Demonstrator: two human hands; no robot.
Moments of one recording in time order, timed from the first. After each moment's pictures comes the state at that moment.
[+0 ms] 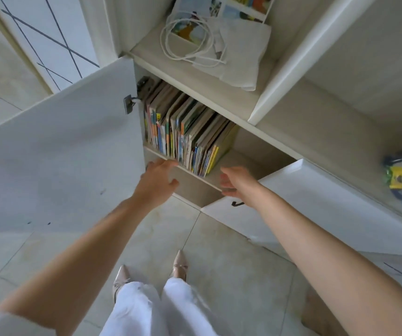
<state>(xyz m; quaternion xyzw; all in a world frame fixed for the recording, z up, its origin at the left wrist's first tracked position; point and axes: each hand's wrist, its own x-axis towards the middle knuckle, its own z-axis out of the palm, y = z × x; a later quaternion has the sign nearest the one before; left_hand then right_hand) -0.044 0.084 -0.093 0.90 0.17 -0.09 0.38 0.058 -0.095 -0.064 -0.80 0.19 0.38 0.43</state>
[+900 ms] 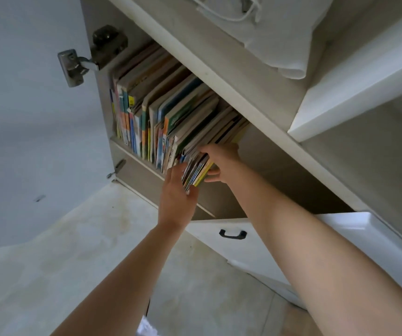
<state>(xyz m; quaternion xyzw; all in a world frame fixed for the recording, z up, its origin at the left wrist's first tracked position) 0.059 -0.010 -0.234 0.78 0.29 0.12 0.54 0.180 -0.034 -0.161 -0.83 0.21 0.32 0.41</state>
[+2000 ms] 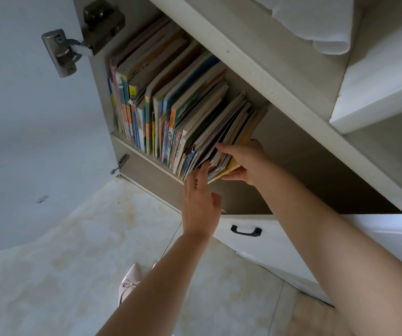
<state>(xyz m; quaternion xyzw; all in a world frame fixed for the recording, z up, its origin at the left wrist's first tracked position) 0.066 -0.049 -0.272 0.80 0.28 0.13 0.51 0.191 -0.063 -0.171 -0.82 0.22 0.33 0.42</state>
